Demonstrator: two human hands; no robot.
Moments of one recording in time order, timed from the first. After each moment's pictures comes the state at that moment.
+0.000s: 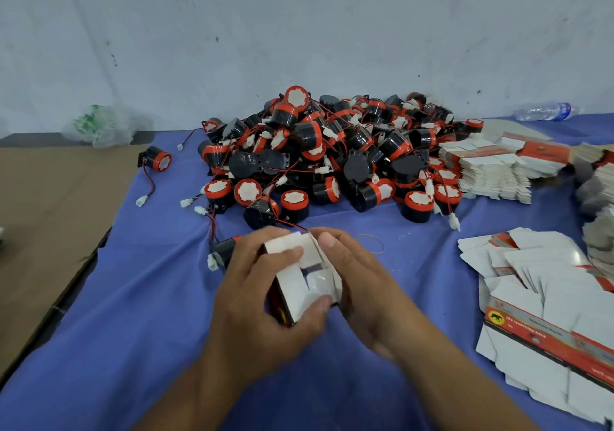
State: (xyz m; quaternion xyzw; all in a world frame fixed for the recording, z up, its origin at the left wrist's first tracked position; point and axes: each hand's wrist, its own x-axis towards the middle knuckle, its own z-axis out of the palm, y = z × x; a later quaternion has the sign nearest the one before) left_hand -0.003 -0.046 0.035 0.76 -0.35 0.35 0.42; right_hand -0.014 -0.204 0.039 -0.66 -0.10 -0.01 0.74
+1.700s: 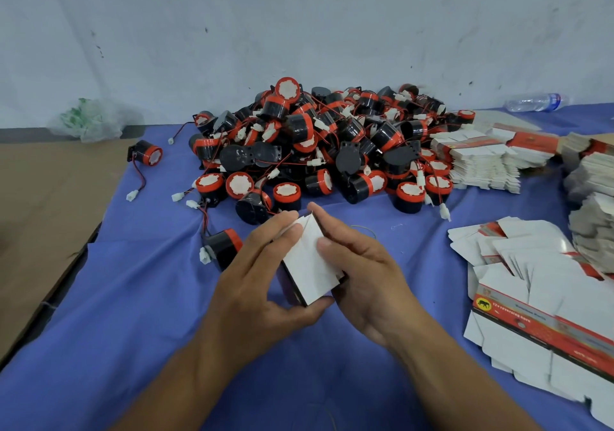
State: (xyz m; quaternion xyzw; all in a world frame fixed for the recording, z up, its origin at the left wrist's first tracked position) left_hand 0.006 -0.049 0.031 0.77 -0.41 0.35 0.35; right_hand -0.033 -0.206 0.049 -0.68 -0.11 -0.05 0.72
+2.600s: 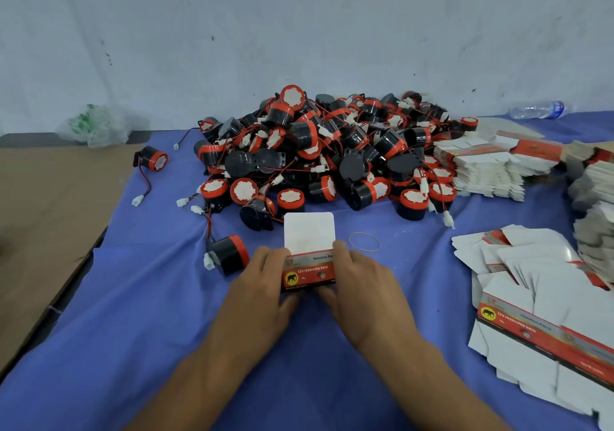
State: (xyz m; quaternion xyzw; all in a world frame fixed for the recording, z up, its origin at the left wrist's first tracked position) left_hand 0.017 -0.043 0.008 0.89 -0.29 0.18 0.29; right_hand -0.019 -0.204 0.029 -0.98 0.02 -0.12 0.15
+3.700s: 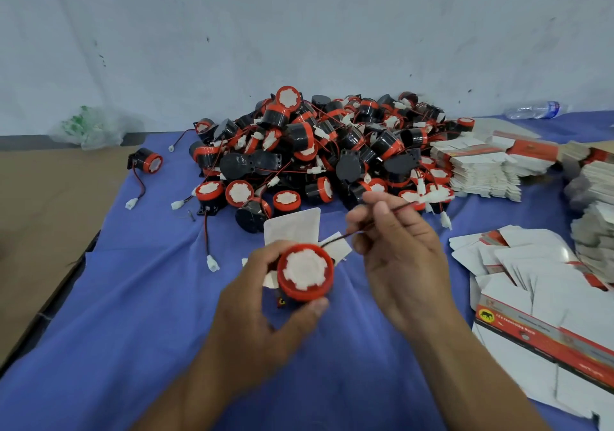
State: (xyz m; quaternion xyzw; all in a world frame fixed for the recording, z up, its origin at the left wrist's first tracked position) left_hand -0.008 -0.045 0.029 0.76 -0.33 0.20 0.51; right_hand -0.017 -0.228 0.061 -0.50 -0.07 -0.21 0.84
